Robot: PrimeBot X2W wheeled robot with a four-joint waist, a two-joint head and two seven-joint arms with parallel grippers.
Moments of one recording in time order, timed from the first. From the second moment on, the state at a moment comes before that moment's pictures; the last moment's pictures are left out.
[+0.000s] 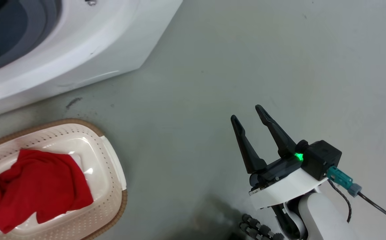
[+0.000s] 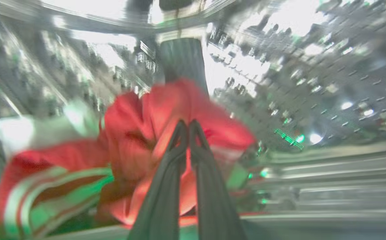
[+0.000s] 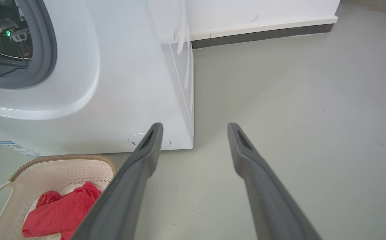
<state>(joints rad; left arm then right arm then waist) -1.39 0.57 -0.17 0.98 -0.30 -0.02 0.40 -0.27 -0.05 0.37 0.12 0.31 0.13 -0.26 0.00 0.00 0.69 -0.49</state>
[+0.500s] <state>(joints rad) -1.12 0.43 -0.18 1.01 -0.32 0.01 -0.12 -0.25 -0.05 0.31 0.18 0.20 0.13 -0.25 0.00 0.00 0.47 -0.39</state>
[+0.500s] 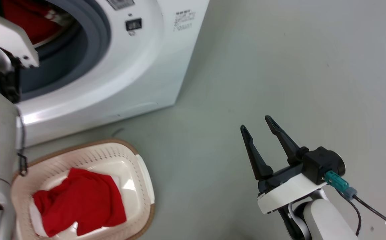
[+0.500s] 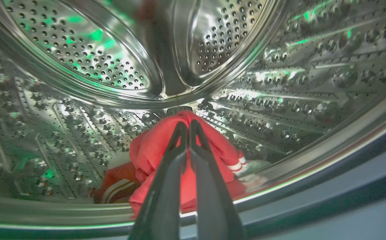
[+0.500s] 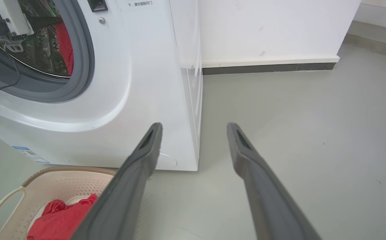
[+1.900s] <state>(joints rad) -0.24 0.18 -0.16 0.12 -0.32 -0.01 -0.22 0.03 -0.05 0.16 0.06 0.13 0.13 -0.09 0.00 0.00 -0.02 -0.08</state>
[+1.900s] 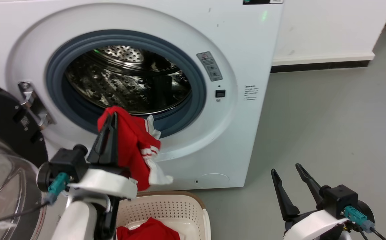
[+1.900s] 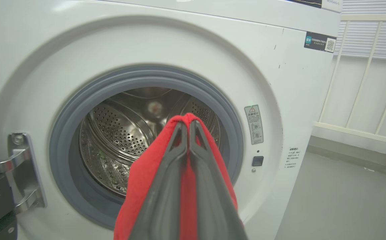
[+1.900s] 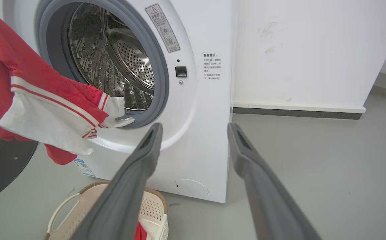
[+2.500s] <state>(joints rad) 0.03 0.11 -0.28 0.23 -0.37 -0.01 -0.19 -0.01 -0.05 0.17 0.06 0.13 0.13 -0.10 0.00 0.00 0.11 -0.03</state>
